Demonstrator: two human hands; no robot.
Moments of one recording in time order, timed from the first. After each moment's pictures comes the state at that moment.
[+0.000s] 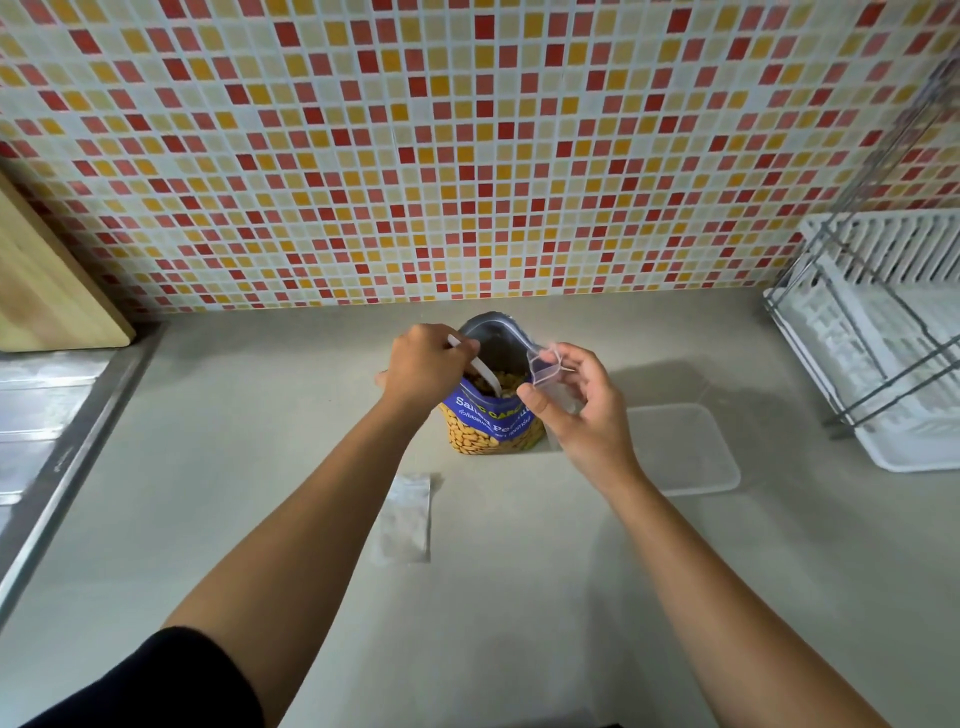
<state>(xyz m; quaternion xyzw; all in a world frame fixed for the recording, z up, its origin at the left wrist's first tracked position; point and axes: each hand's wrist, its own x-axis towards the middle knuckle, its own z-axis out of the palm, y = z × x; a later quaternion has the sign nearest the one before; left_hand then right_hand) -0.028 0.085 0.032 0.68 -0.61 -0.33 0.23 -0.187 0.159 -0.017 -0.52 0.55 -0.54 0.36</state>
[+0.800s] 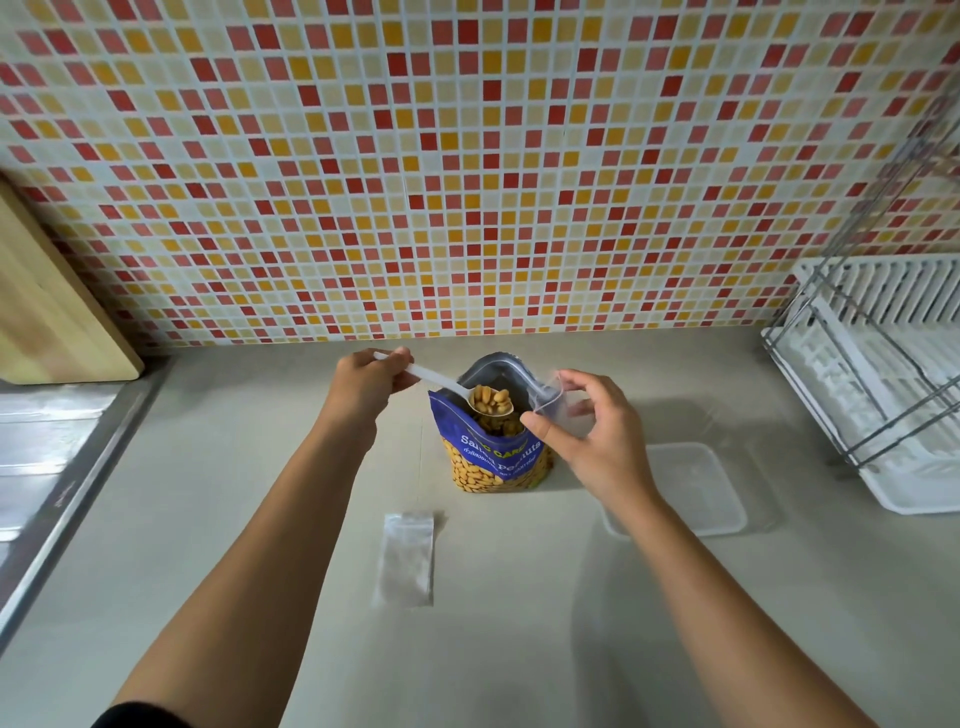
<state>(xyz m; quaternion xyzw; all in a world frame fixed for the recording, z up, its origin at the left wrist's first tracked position) 0.020 0.077 0.053 0.65 -0.40 -0.51 0.40 -0.195 0.151 0.003 -0.58 0.62 -0.48 0.23</state>
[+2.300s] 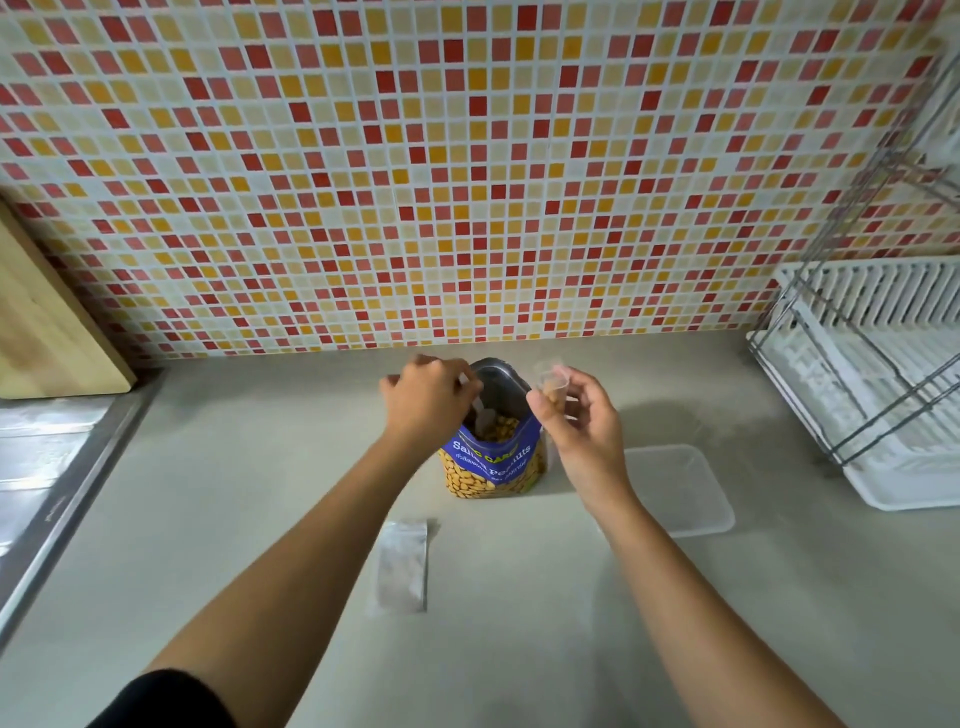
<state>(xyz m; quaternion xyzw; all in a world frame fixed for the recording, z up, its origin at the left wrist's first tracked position) -0.030 0.083 0.040 0.63 -0.75 -0.14 0.16 -0.183 0.146 0.000 -0.42 0.54 -0.60 0.40</state>
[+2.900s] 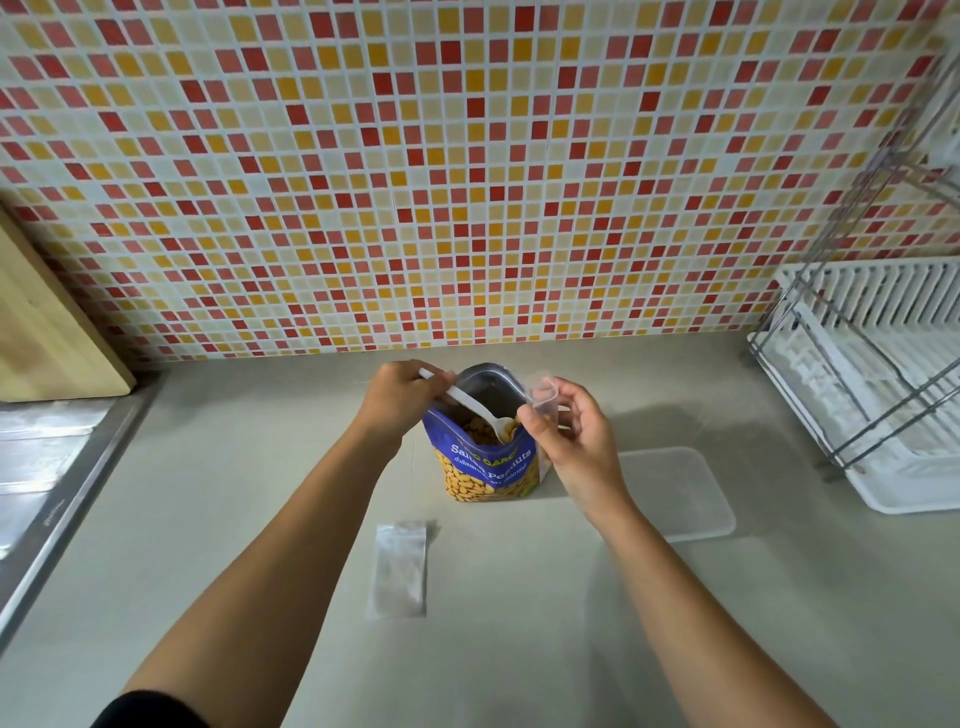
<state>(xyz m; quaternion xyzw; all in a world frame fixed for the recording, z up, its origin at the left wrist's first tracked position) -0.009 0.075 0.049 0.63 -0.54 -0.46 0.30 -0.186 0.148 -0.007 -0.44 0.55 -0.57 0.43</state>
